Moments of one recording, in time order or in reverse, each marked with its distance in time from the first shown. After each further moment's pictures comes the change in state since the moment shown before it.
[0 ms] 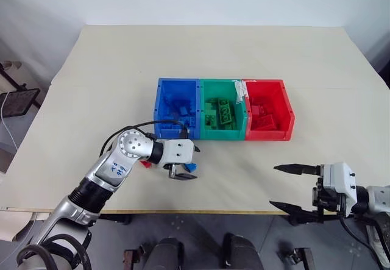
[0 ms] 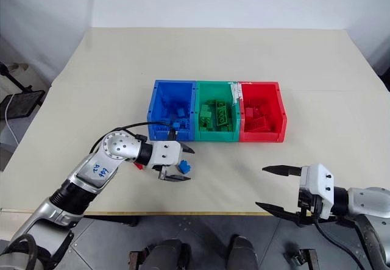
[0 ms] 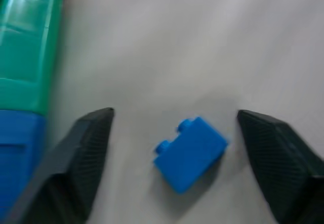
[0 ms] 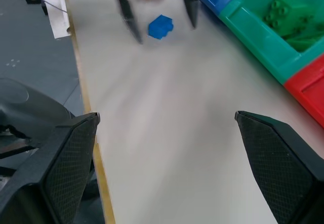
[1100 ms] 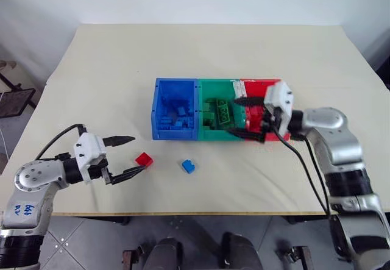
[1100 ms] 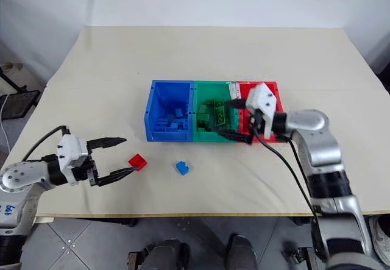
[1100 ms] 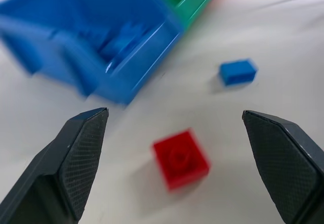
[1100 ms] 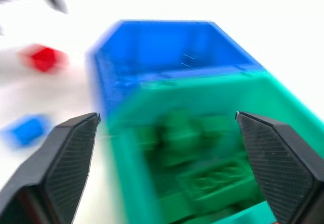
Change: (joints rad) left arm 0.562 0.180 0.677 -0.092 -0.458 -0.063 0.015; right arm -0.753 0.195 0.296 0.383 -0.130 0.091 -0.041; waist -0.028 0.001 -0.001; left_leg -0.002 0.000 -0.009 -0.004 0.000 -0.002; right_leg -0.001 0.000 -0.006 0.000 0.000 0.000
